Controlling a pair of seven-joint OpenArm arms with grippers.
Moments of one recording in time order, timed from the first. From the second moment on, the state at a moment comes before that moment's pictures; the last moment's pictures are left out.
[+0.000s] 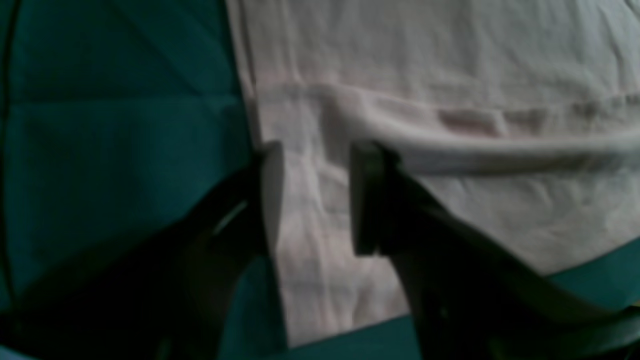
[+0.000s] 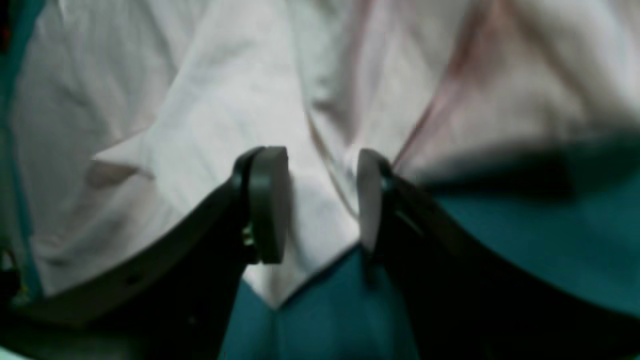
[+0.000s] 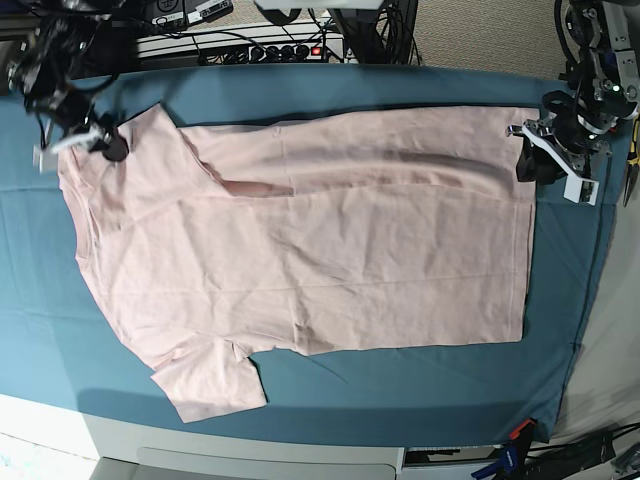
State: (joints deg) left arm 23.6 -20.2 -21.7 106.1 -37.7 -21.4 46.2; right arm -15.3 14.6 50.6 88.7 55.7 25.4 -70.1
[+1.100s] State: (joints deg) left arm 25.3 -20.2 -21.5 106.1 -39.3 -22.7 47.7; right arm -13.2 16.5 62.0 93.4 52.5 29.8 -64.7
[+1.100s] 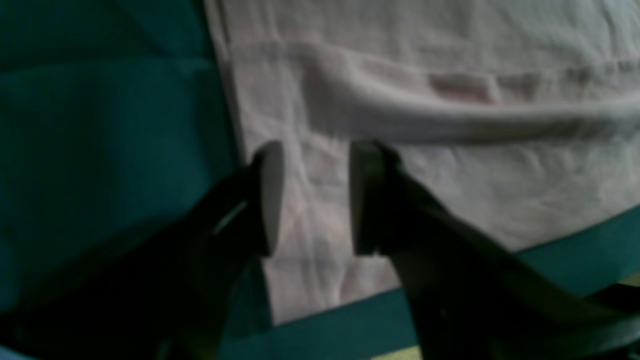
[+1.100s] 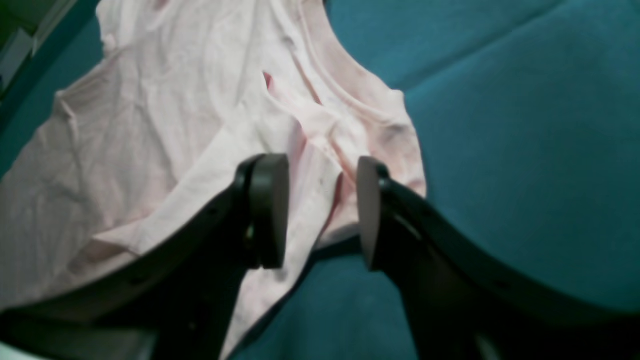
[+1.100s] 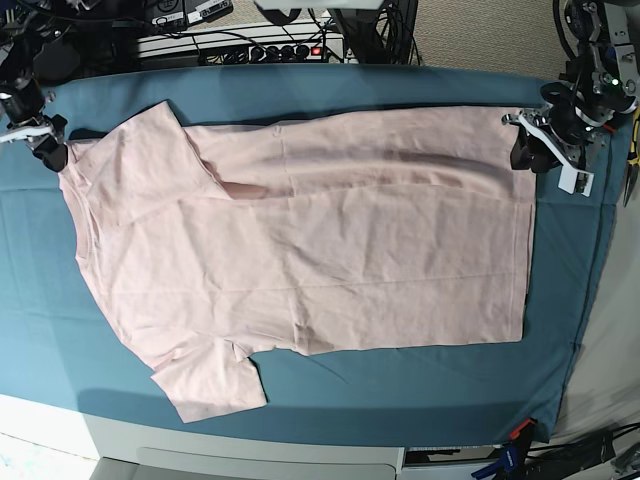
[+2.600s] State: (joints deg) left arm 25.3 -20.2 -21.5 106.1 -39.3 -22.7 47.7; right arm -5.5 11.7 57.0 81.8 63.2 35.6 -69.4
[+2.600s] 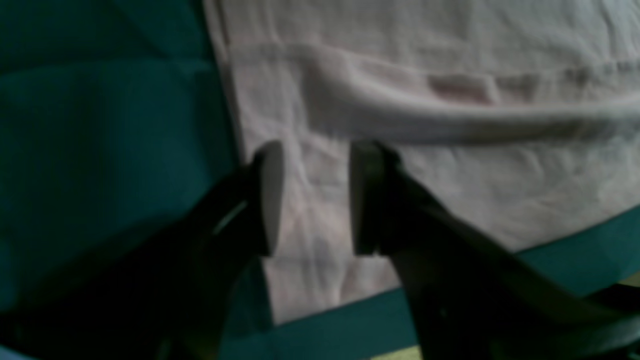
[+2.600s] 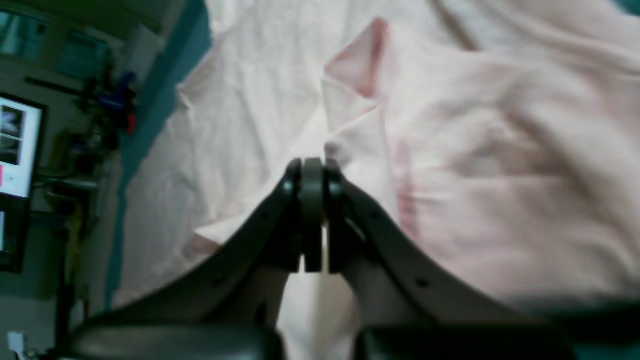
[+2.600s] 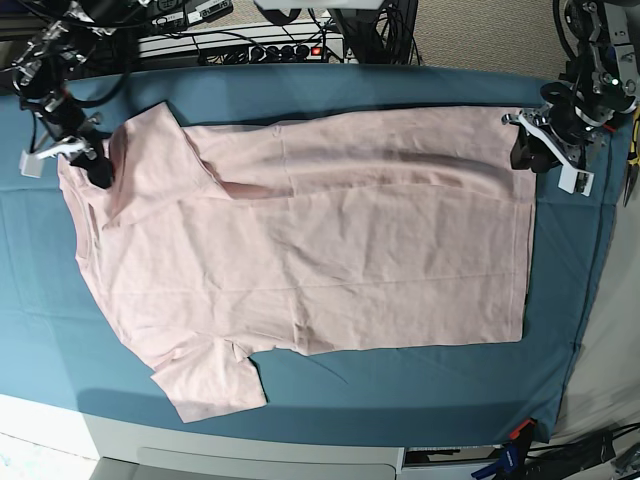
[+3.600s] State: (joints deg) left arm 25.3 -20.2 -21.5 106.1 -39.3 -22.7 47.7; right arm 9.2 10.8 37.7 81.8 31.6 30.5 -48.0
